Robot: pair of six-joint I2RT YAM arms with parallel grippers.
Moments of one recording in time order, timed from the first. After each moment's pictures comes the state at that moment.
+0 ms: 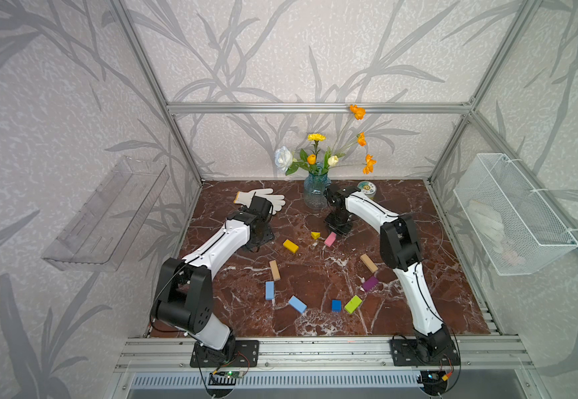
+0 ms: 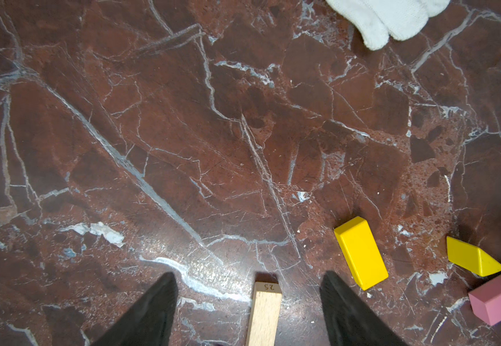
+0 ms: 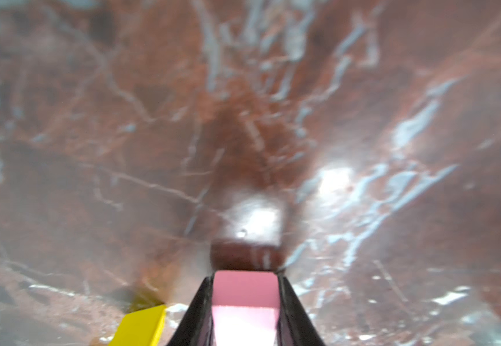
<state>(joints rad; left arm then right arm) -0.29 1.57 1.16 -0.81 -0.20 -0.75 0.50 2.46 2.16 -1.20 -0.14 1.15</state>
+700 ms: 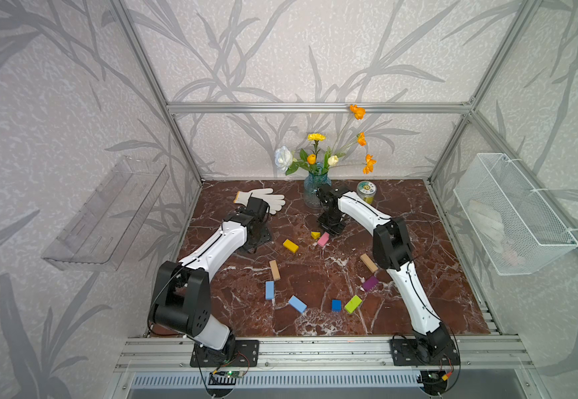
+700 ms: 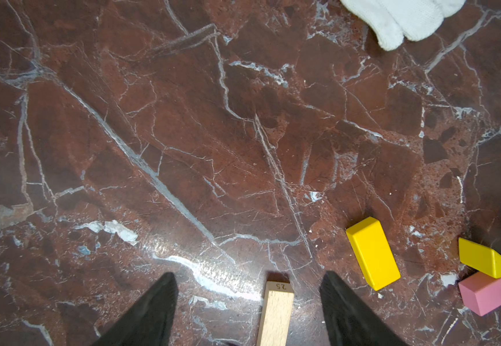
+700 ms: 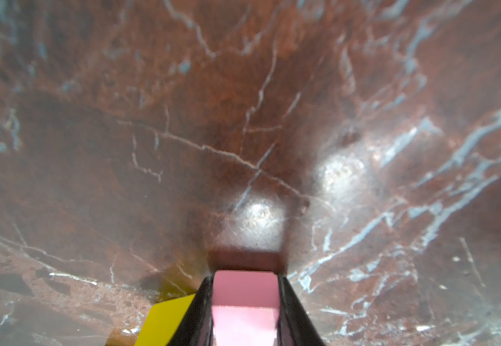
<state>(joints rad) -0.27 1.55 1.14 -0.81 -0.20 -0.73 0.53 2.53 2.28 -1.26 -0.16 1.20</state>
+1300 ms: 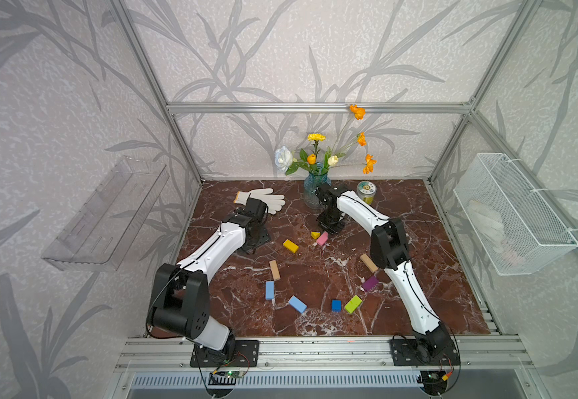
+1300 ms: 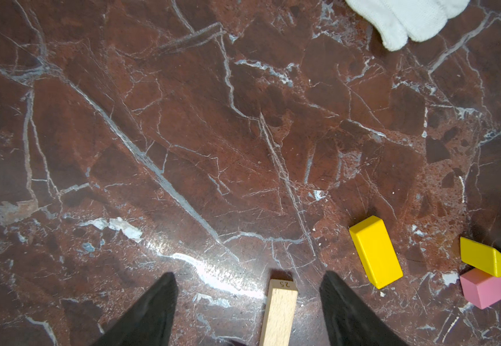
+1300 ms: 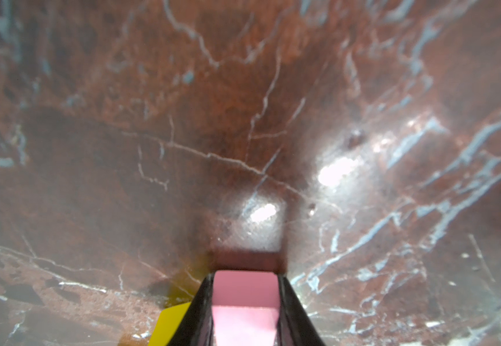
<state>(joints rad) -0.26 1.53 1.12 -0.81 -0.20 -0.73 0.53 2.58 2.38 -1.31 -0.16 1.23</state>
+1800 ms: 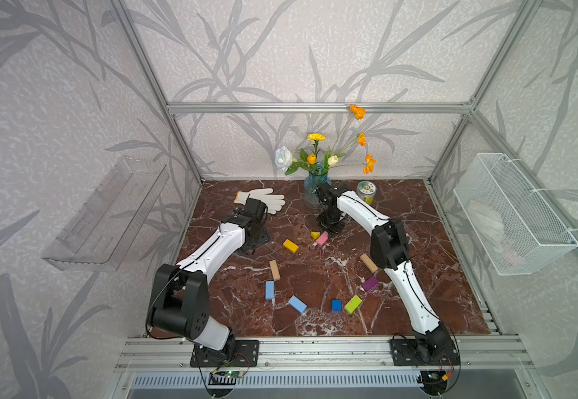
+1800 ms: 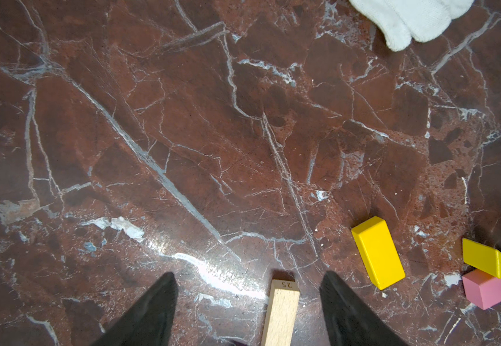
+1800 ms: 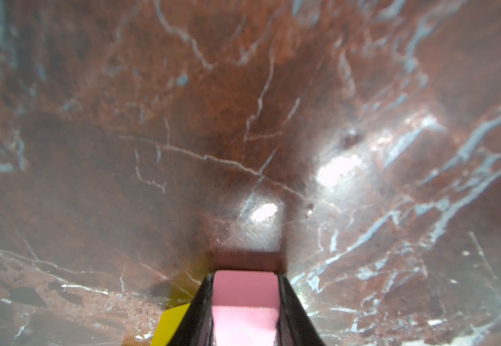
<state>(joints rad) -0.25 1.53 1.11 -0.81 -0.19 -0.73 0.53 2.58 2.38 -1.31 -0.16 1.25</state>
